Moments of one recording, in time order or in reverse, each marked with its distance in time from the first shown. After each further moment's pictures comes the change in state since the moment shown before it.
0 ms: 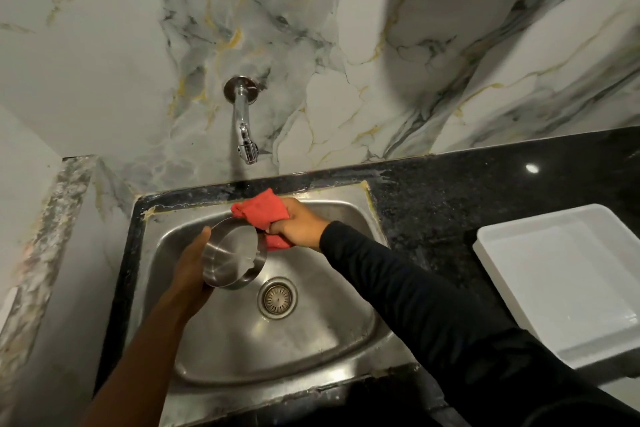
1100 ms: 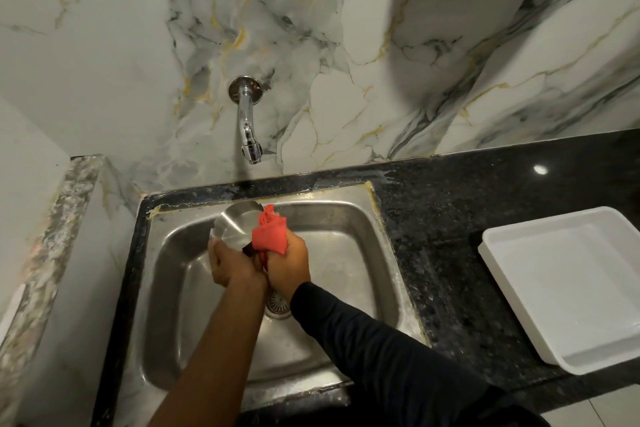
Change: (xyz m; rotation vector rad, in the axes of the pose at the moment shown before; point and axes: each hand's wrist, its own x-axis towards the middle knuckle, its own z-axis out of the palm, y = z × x) left_hand -0.033 -0.003 0.109 -0.734 0.590 -0.110; right_hand -0.018 0.039 0.091 0.626 0.484 -0.055
